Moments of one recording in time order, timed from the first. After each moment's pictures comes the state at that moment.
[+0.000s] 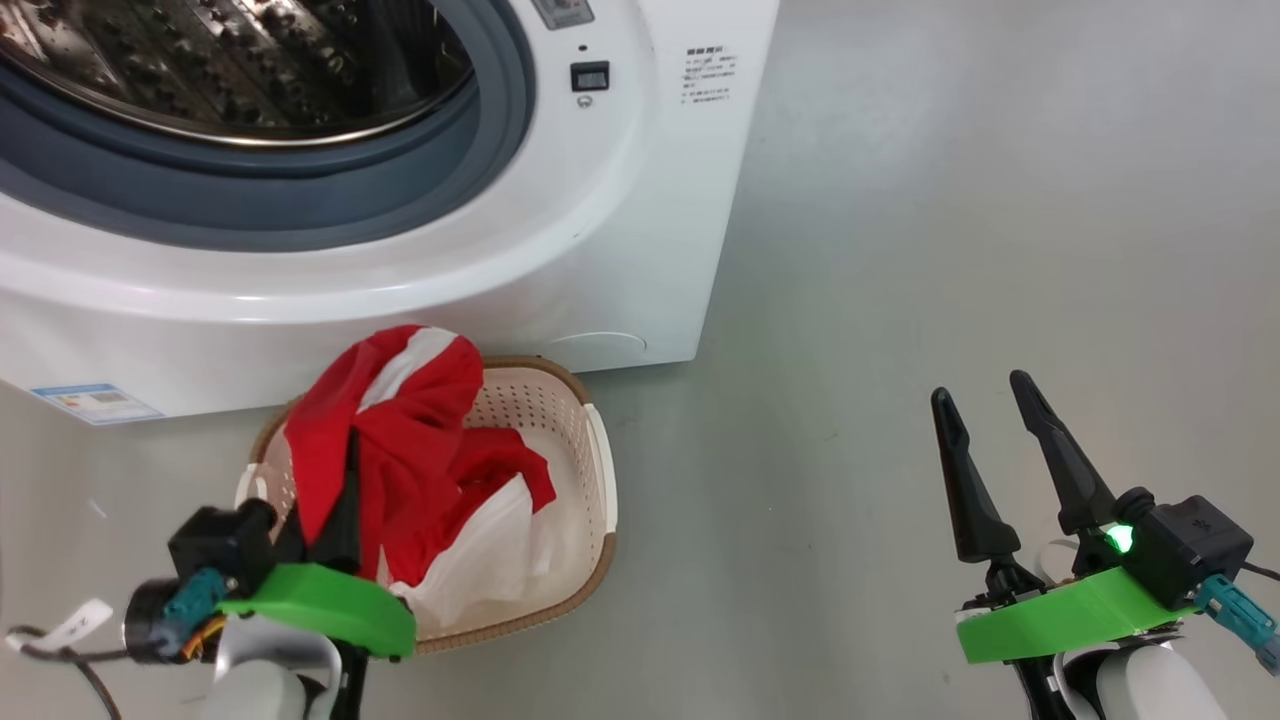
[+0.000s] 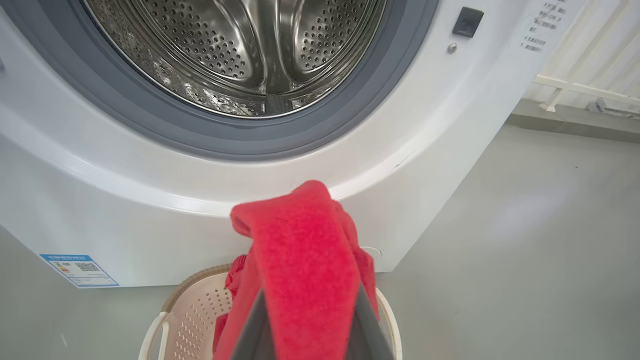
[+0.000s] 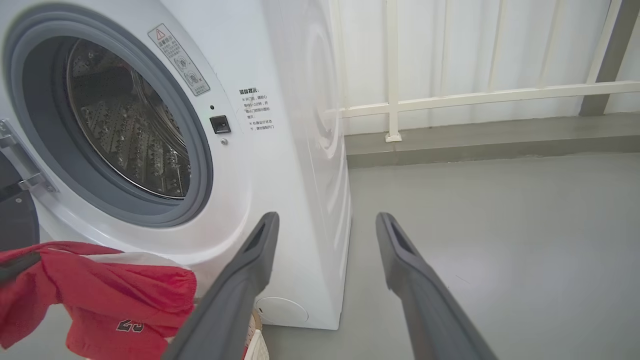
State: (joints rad) left arm -0.32 0.20 -0.26 0.36 -0.47 0.13 -0.24; right arm -0.08 -0.04 0.05 0.07 0.31 0.12 -0.26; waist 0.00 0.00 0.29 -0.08
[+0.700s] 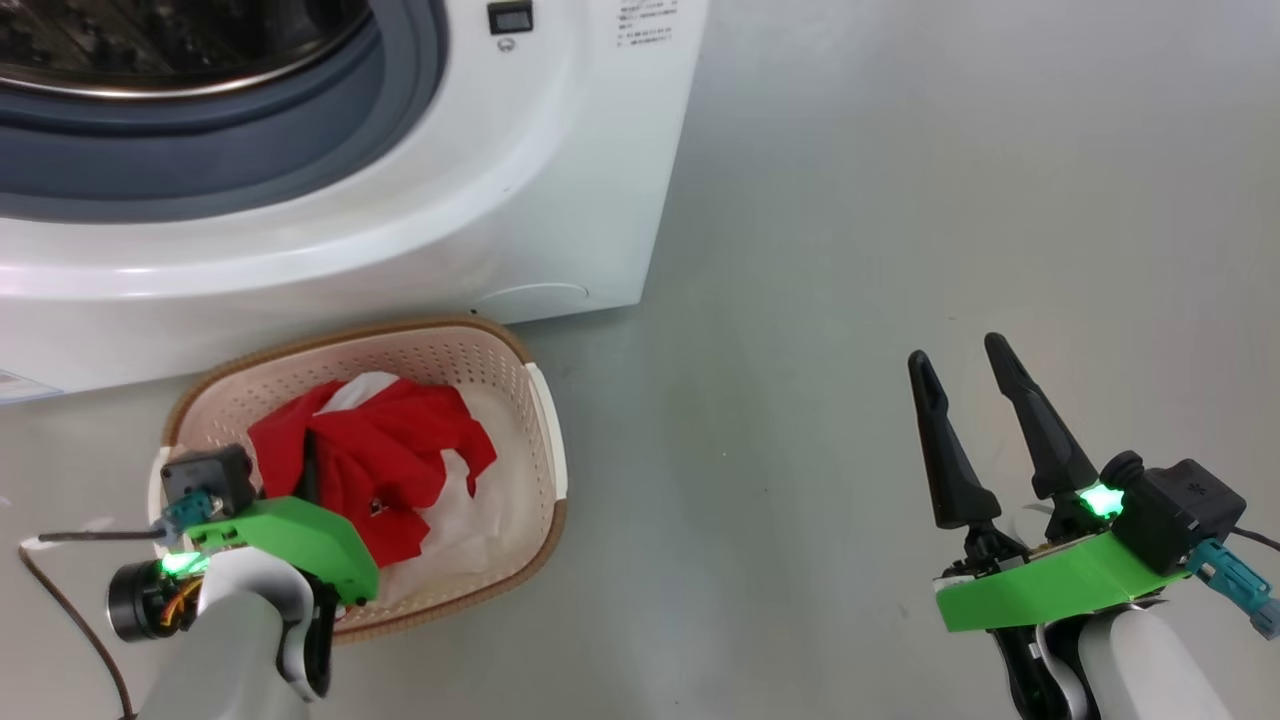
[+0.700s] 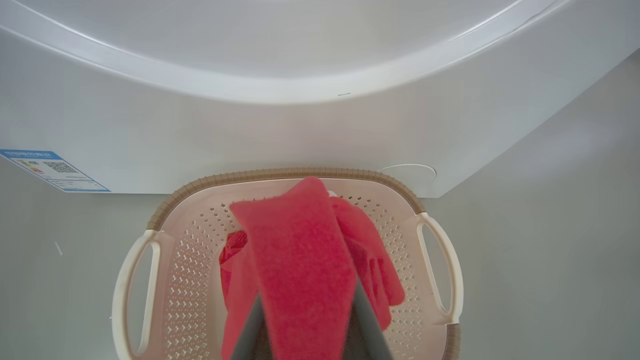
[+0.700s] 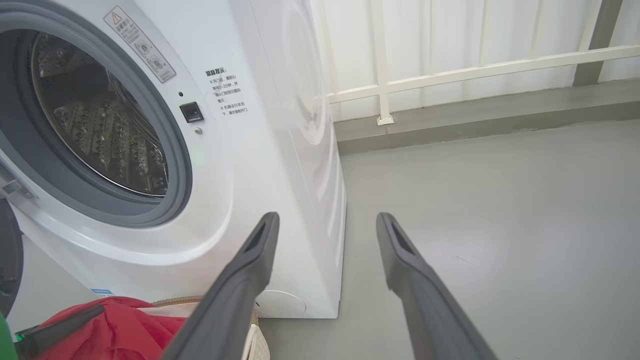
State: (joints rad) left arm -0.59 0.12 -0.19 0.95 -0.44 0.04 -0.25; right arm -0.14 -0.04 0.10 0.07 0.39 0.12 -0.26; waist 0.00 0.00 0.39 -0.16
